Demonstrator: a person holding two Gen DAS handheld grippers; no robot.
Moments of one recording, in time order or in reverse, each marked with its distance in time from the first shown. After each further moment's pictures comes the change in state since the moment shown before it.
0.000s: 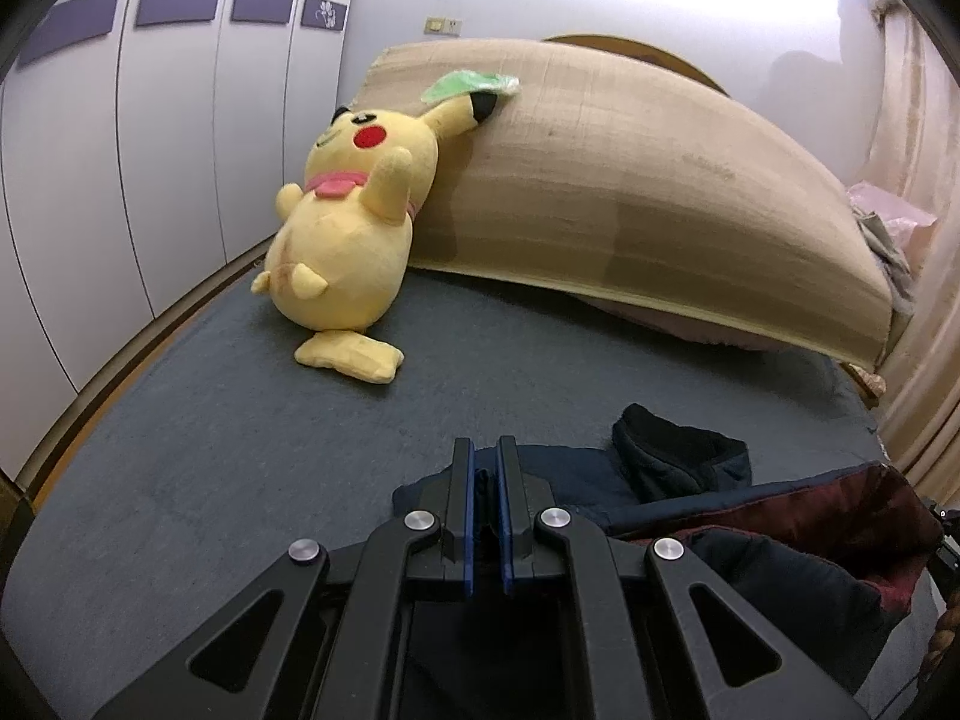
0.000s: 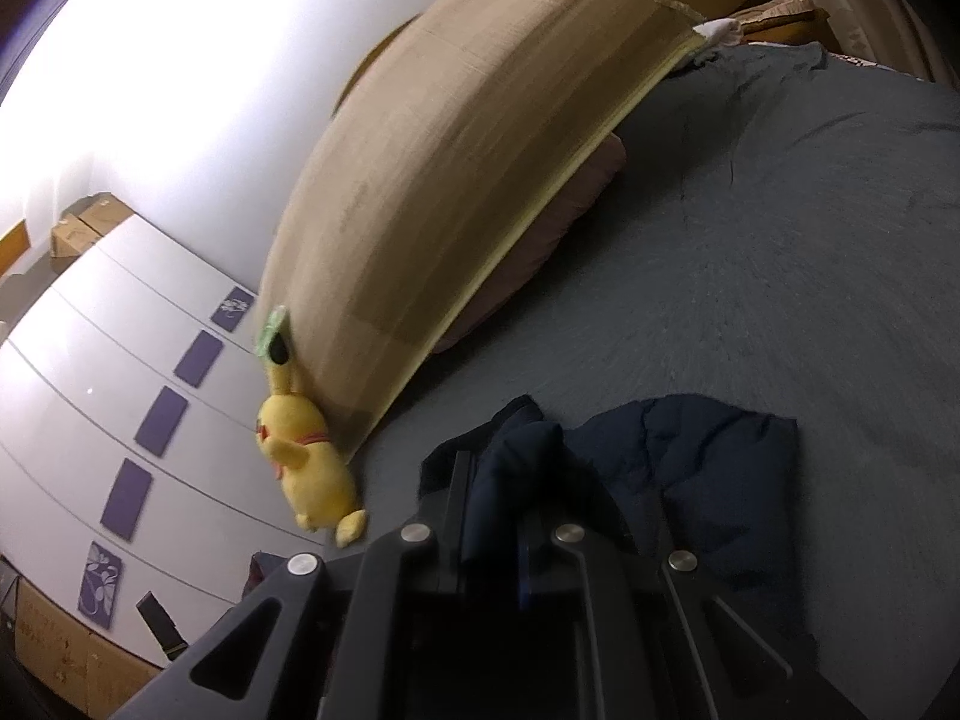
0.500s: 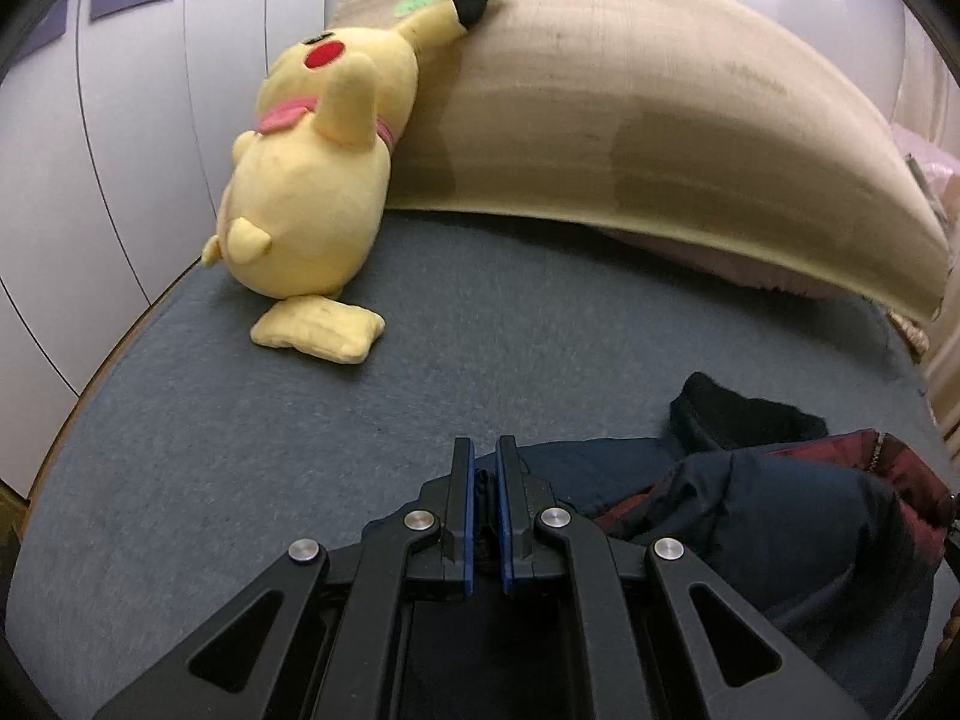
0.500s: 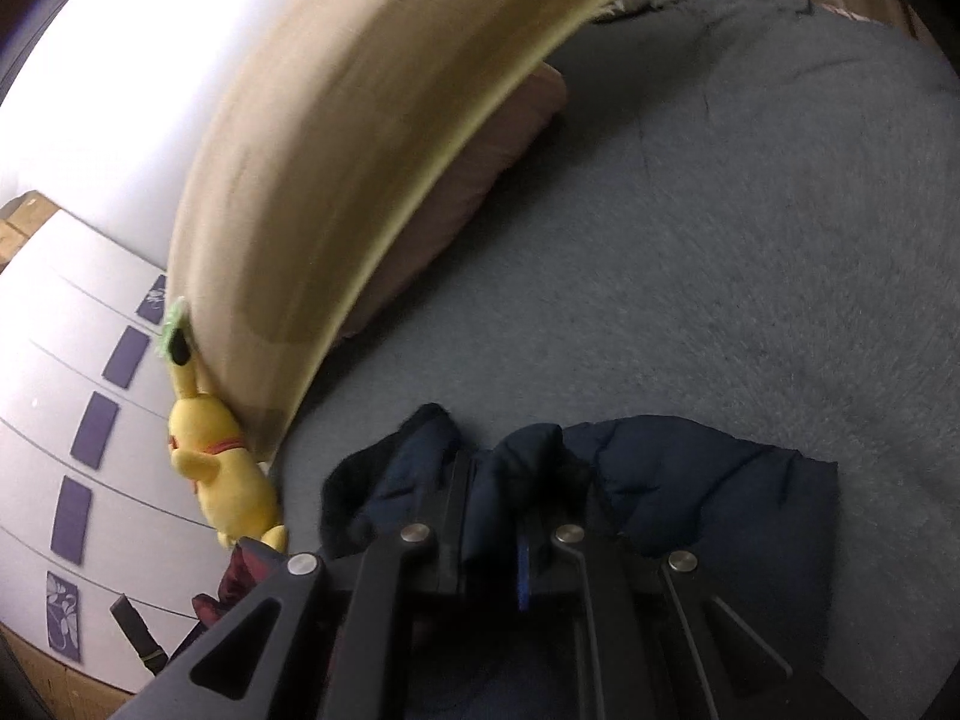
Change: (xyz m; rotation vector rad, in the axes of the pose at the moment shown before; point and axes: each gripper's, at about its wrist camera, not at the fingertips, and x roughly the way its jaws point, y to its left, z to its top) left arm 0.106 -0.017 0.006 0.067 0.136 0.071; right arm 0.102 -0.041 0.017 0.060 0.094 -0.147
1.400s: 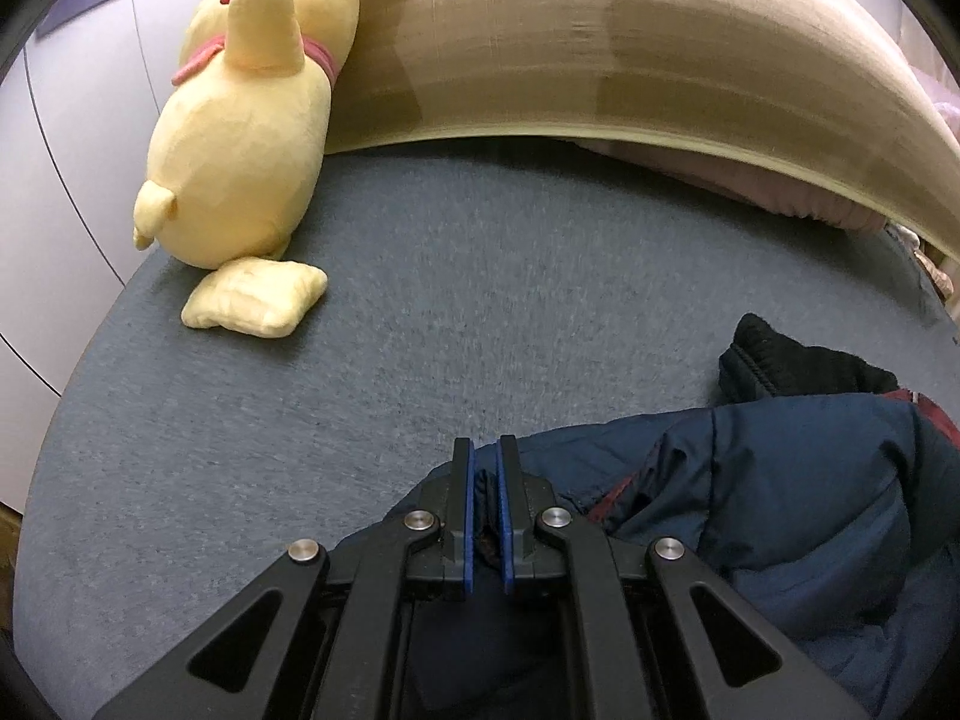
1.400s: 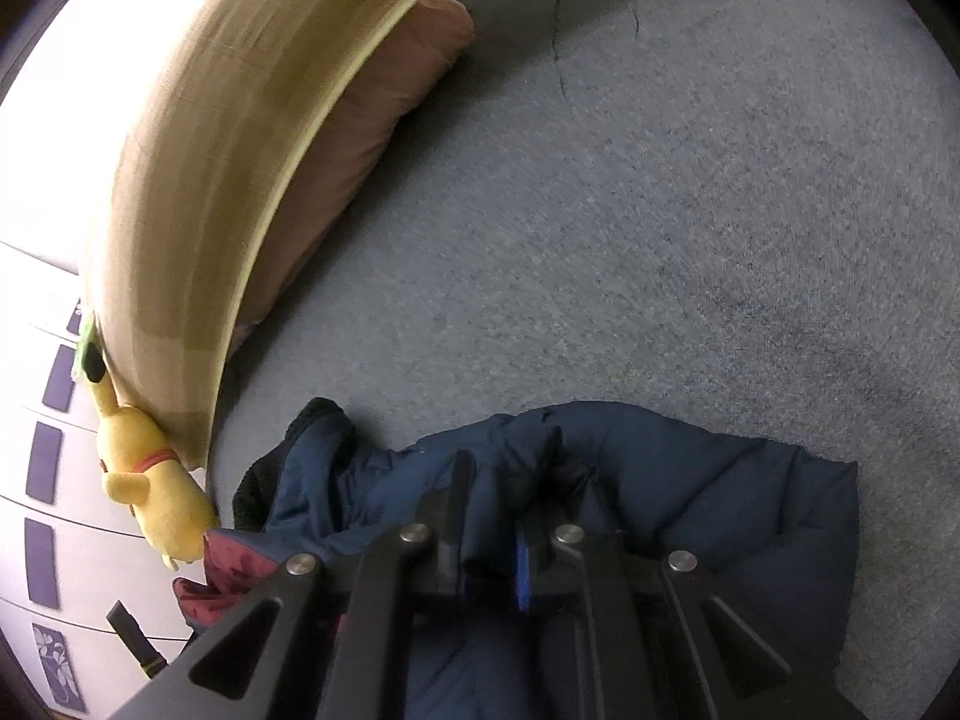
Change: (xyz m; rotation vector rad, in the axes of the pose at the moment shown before) left arm 0.078 -0.021 -0.002 0.075 0.119 0.031; right arm 0.059 -0.022 0.007 0.093 0.105 -0.154
